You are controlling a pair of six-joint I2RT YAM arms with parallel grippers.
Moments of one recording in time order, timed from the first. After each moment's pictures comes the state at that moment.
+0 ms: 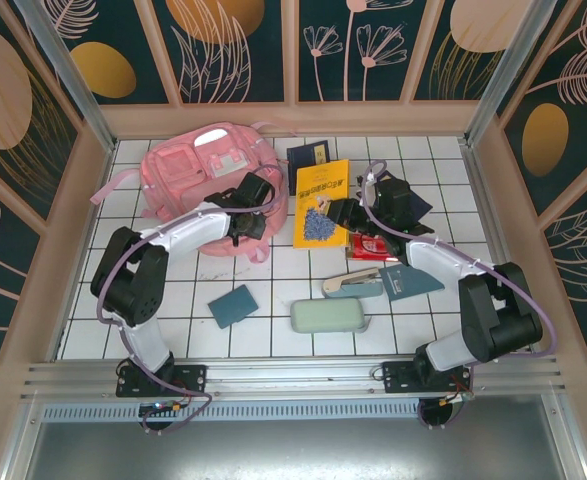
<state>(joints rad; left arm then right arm) -0.56 1.81 1.26 -0.55 -0.24 -0.17 0.36 1.45 0.78 0.22 -0.59 0.73</state>
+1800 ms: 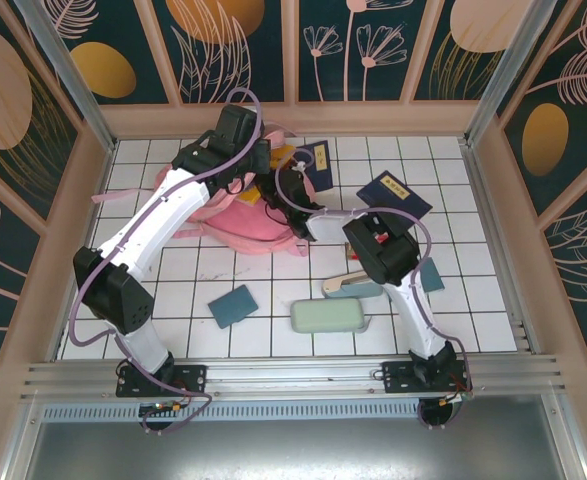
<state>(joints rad) -0.55 1.73 1.78 -0.71 -0.16 -0.38 0.72 2.34 1.54 0.62 0.08 1.40</state>
